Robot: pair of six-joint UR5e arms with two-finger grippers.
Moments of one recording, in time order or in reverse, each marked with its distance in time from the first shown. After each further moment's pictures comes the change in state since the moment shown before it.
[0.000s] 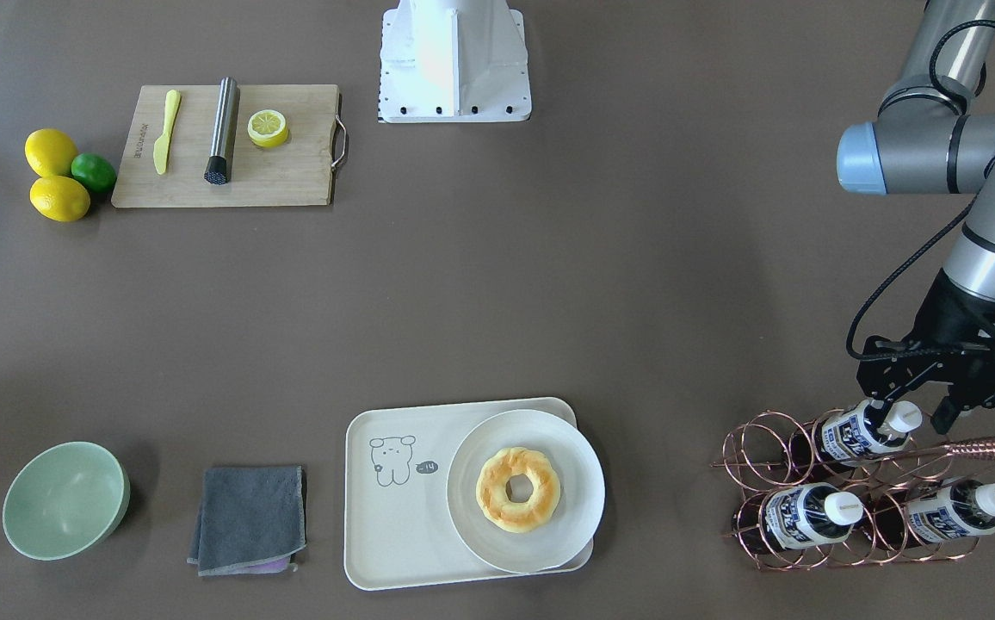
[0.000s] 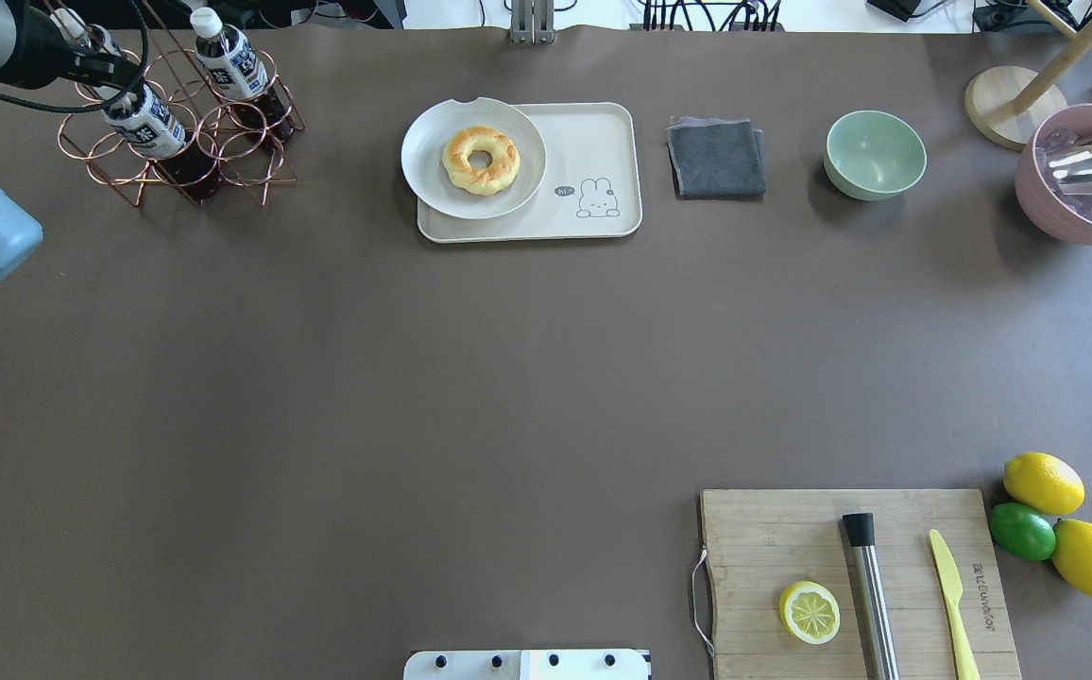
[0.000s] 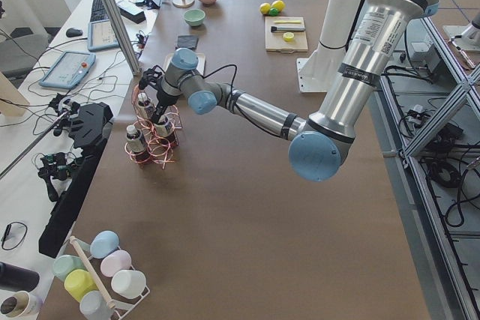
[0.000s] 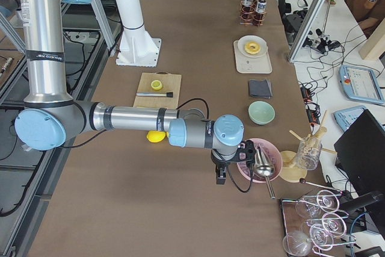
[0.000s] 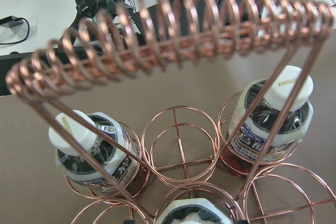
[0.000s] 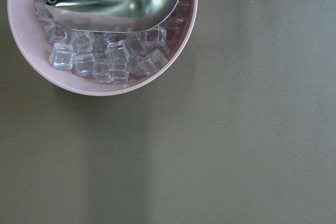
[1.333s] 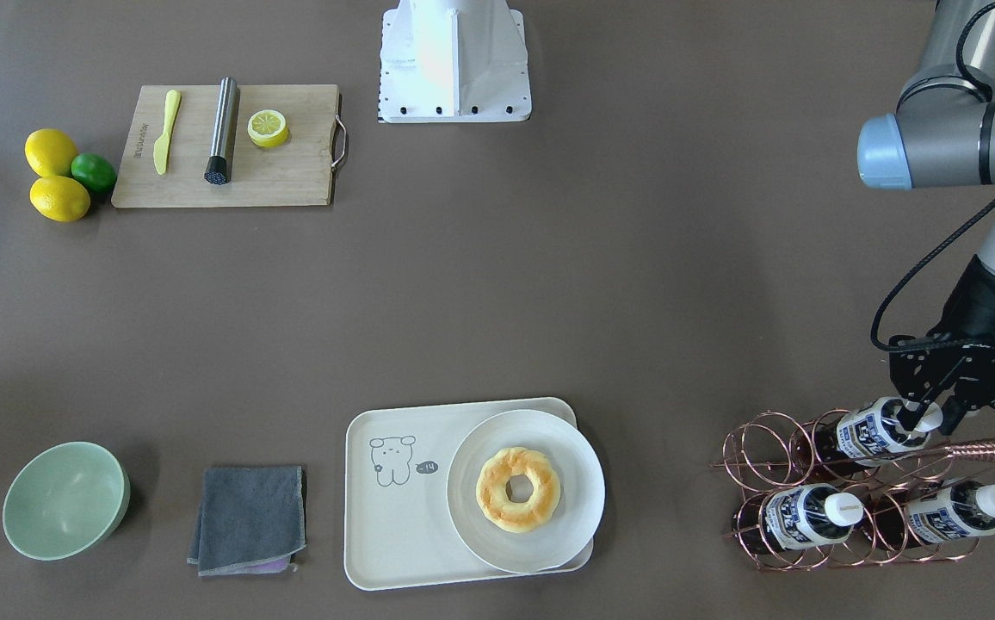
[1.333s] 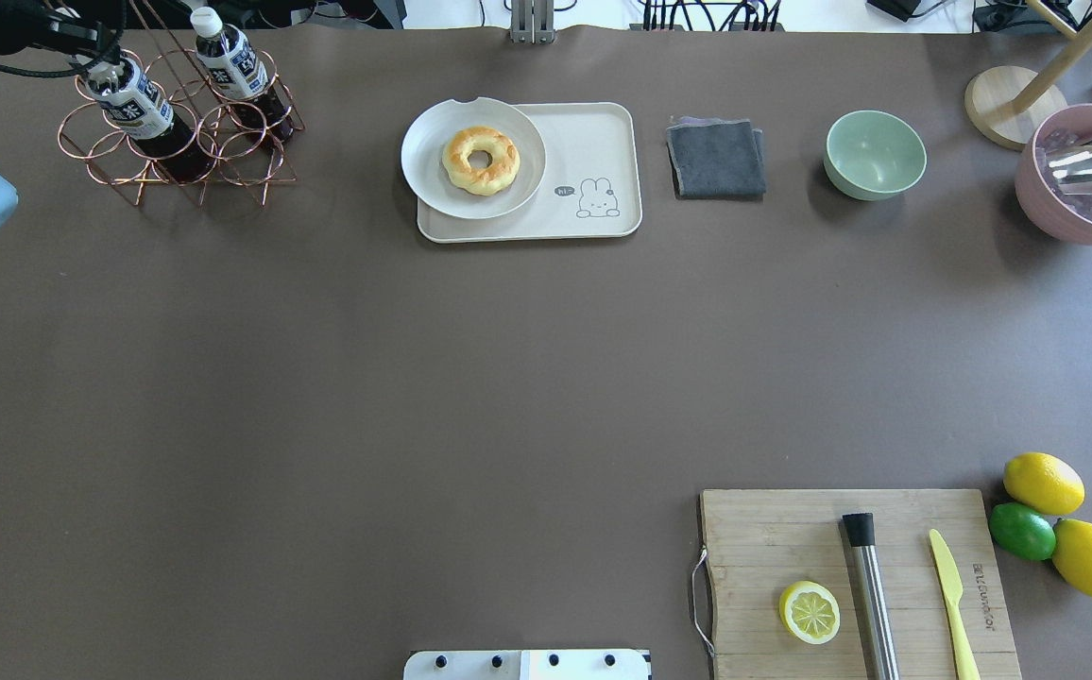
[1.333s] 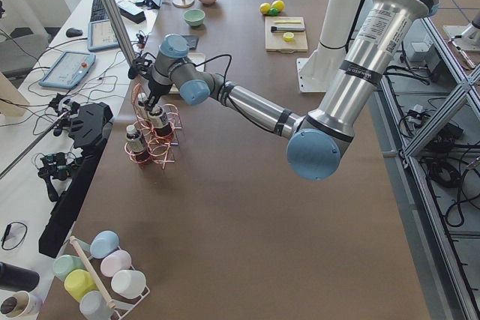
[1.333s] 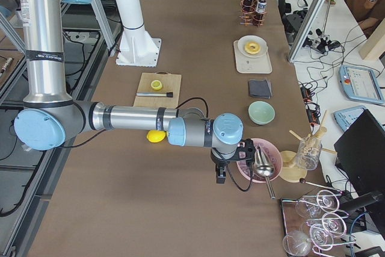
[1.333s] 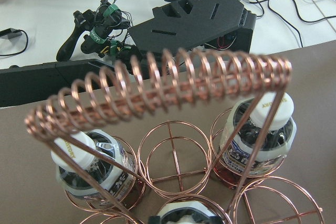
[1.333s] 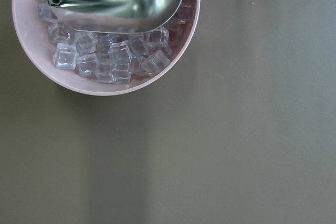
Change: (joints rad) left arm -0.086 -0.039 -0.023 0.049 -0.127 0.012; right arm 0.000 -0.004 0.011 0.001 -0.002 0.001
